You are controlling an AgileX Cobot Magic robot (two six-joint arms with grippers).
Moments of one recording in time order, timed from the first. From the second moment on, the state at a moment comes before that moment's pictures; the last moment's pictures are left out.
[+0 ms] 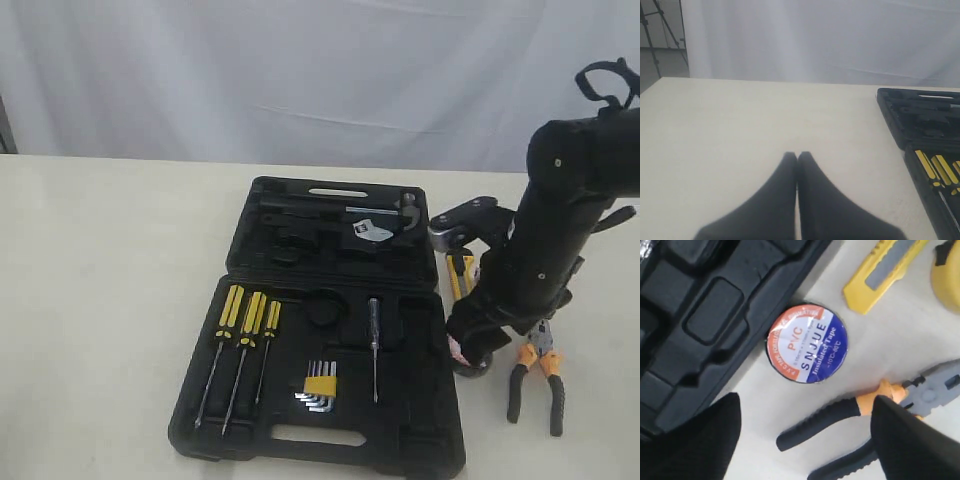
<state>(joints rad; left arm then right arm) -0.02 0.00 0.00 -0.02 0.27 -0.03 -0.12 1.84 -1.14 0.01 0.89 -0.33</state>
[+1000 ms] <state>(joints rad) -0.02 0.00 0.00 -0.02 0.27 -0.03 -0.12 2.00 -1.15 0.01 0.72 -0.42</state>
